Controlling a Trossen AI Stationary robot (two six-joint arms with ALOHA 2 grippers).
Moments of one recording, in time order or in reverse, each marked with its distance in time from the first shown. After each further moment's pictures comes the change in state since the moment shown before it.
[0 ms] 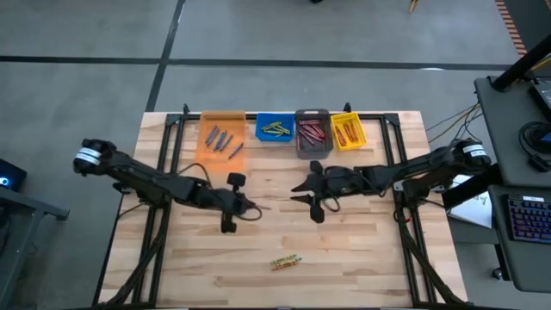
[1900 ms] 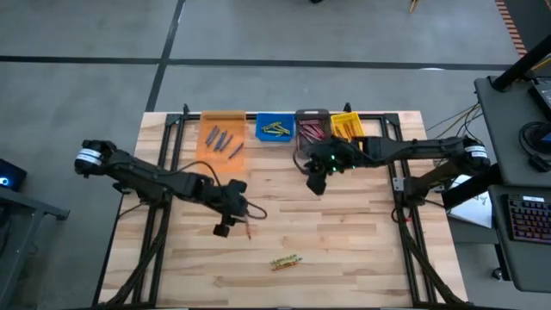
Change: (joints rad) left arm 0.052 -0.001 0.081 -0.228 0.324 -0.079; right arm -0.209 -0.003 0.346 -0.679 -0.043 0.148
